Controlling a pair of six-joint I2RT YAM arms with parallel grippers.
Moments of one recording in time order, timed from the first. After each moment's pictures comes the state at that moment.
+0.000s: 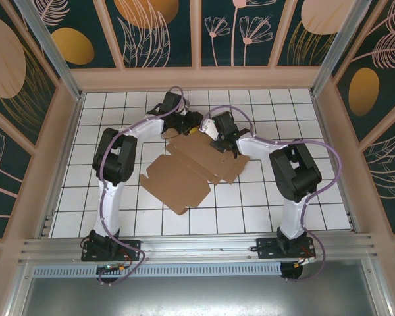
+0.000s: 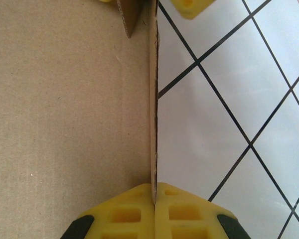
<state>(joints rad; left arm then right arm) -0.43 2.23 1.68 -0.25 0.54 -0.87 0.56 1.90 1.22 -0.19 0.18 -0.55</state>
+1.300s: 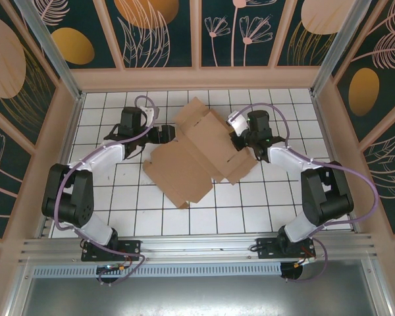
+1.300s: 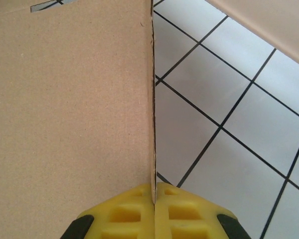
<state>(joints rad) -0.27 1.61 1.02 -0.06 0.44 -0.27 0.35 1.57 0.95 -0.03 -0.20 -0.39</state>
